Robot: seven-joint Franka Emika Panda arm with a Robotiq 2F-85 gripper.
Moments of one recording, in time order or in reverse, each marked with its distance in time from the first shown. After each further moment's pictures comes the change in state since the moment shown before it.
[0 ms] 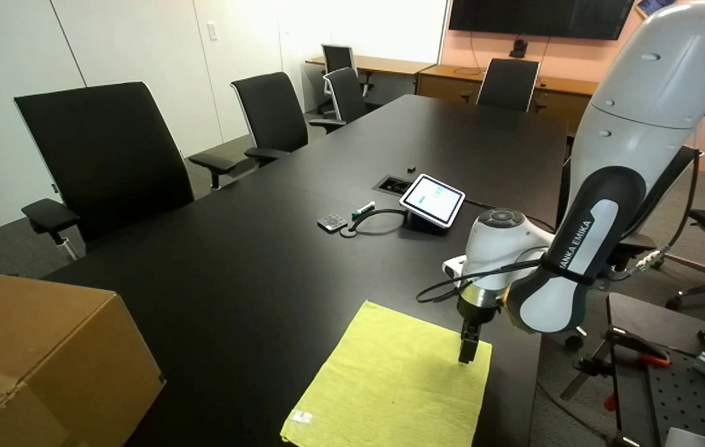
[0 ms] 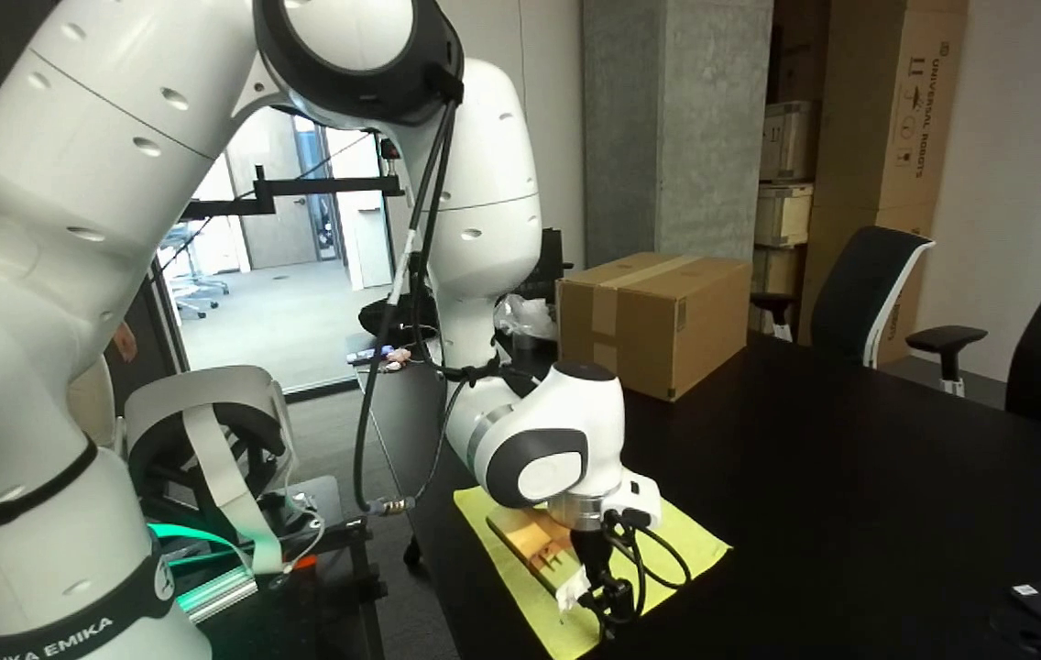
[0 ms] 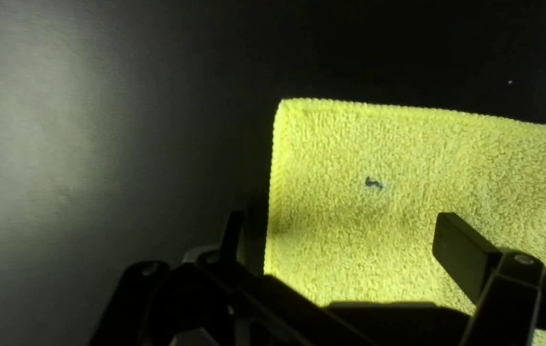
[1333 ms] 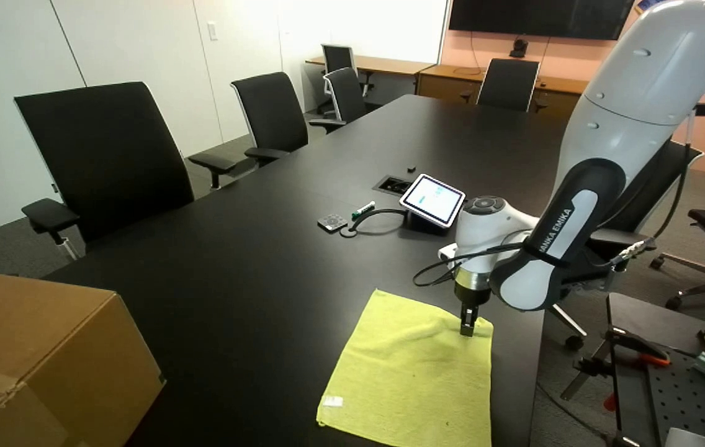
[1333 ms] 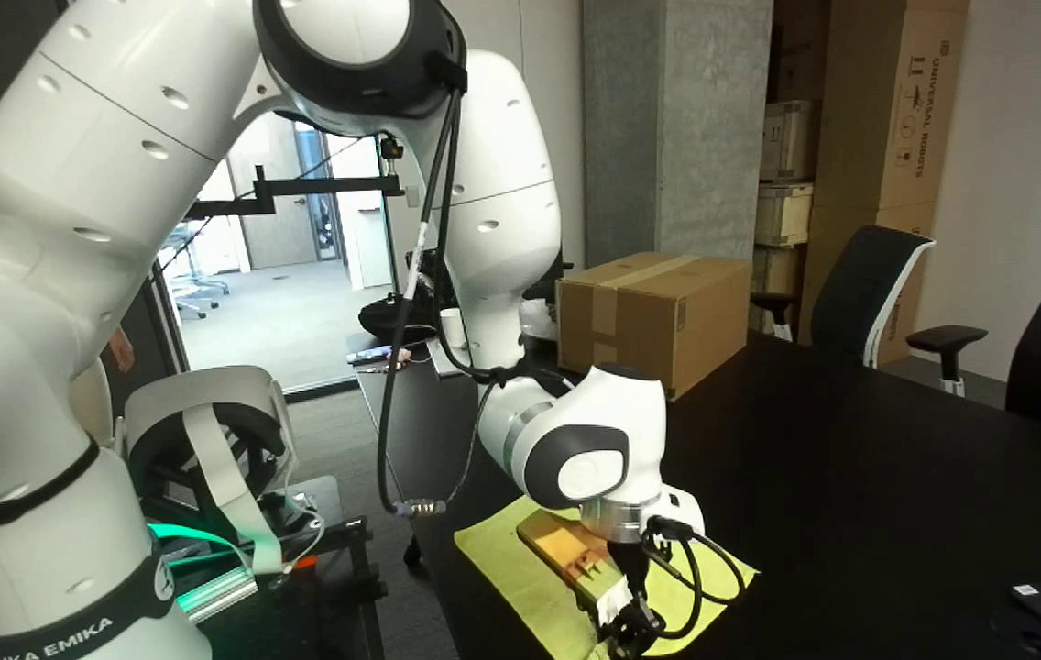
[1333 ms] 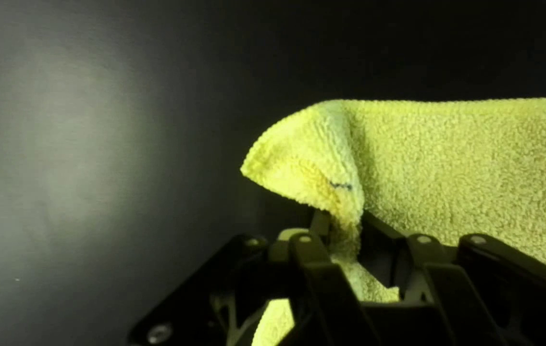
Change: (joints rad) arm 0.031 0.012 -0.094 0.090 -0.012 -0.150 -0.021
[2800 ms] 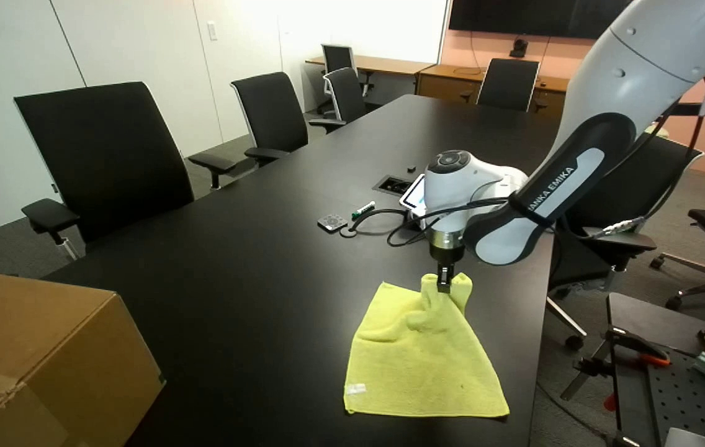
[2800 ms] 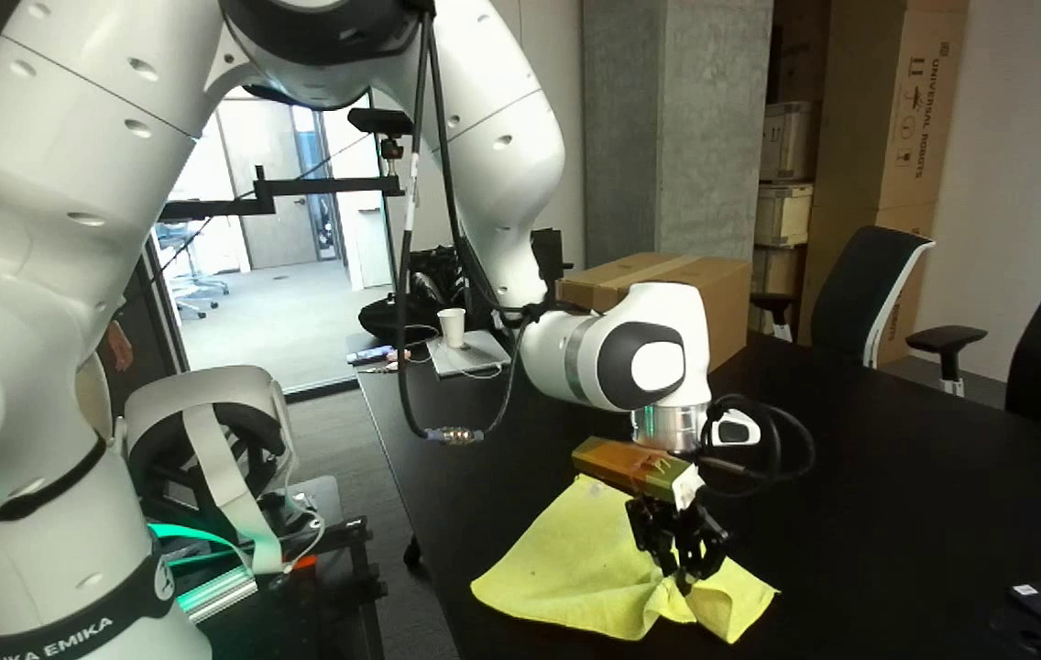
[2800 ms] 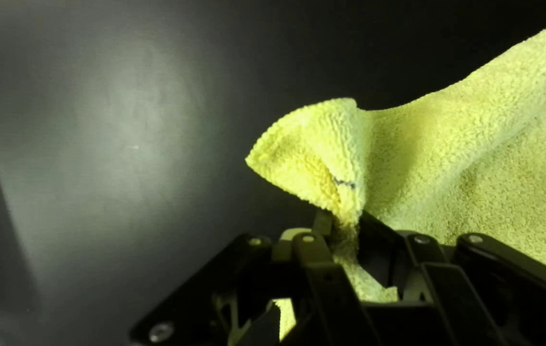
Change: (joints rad) arm 0.100 -0.100 -0.085 0.169 -0.163 -0.269 0.105
